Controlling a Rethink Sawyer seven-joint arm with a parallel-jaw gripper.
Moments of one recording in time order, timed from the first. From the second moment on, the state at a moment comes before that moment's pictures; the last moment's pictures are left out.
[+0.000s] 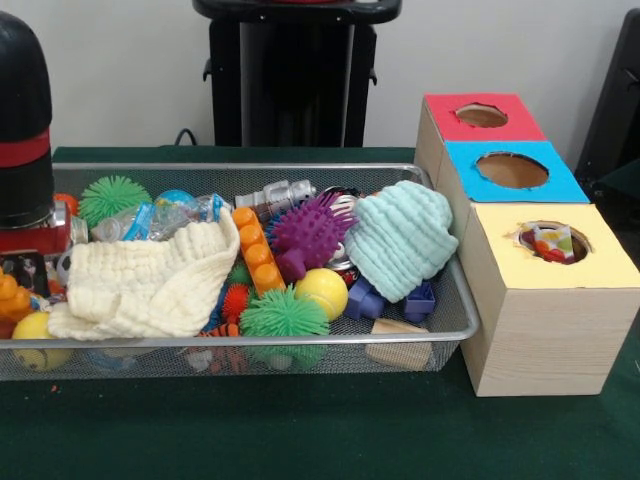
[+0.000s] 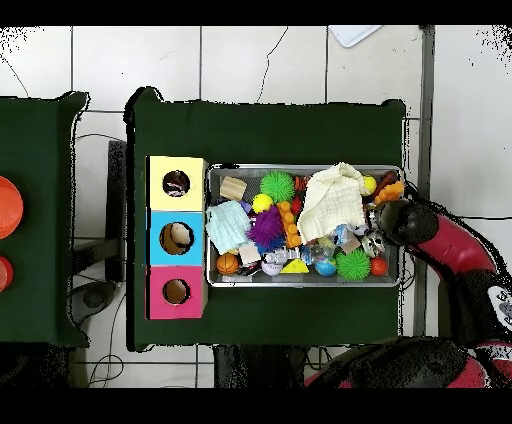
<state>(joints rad) -0.71 -0.30 0.03 1.29 -0.17 0.52 0.91</state>
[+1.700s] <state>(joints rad) -0.50 -0.75 -0.07 1.38 0.07 0.83 0.97</state>
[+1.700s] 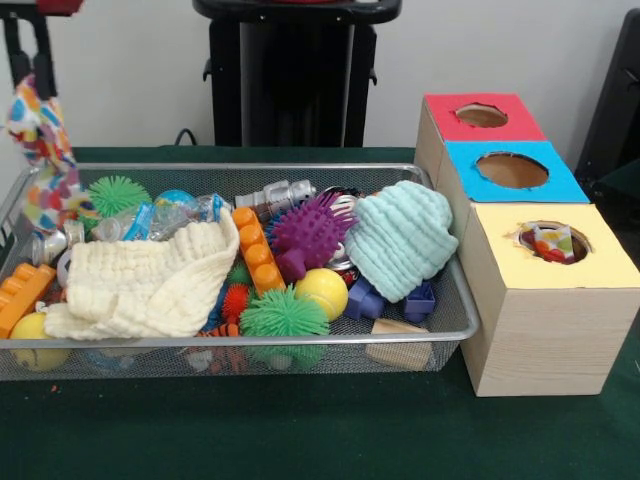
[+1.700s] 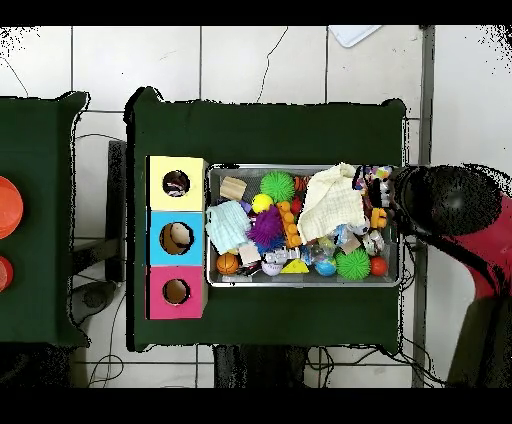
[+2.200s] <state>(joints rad) -0.33 -0.71 -0.13 1.29 0.09 0.87 1.15</state>
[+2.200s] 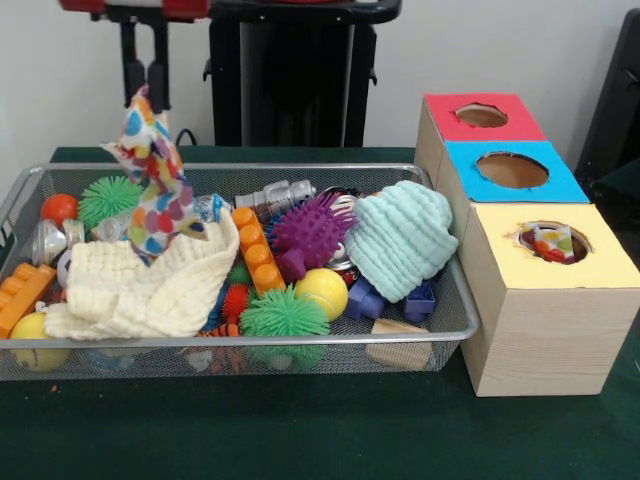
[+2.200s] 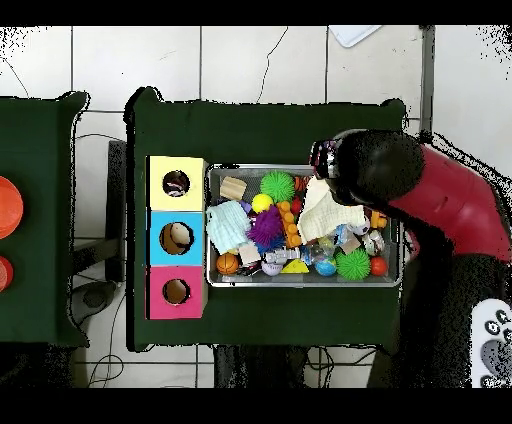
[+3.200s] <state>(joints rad) -0.14 -0.65 -0.23 0.97 0.12 1.23 1.55</state>
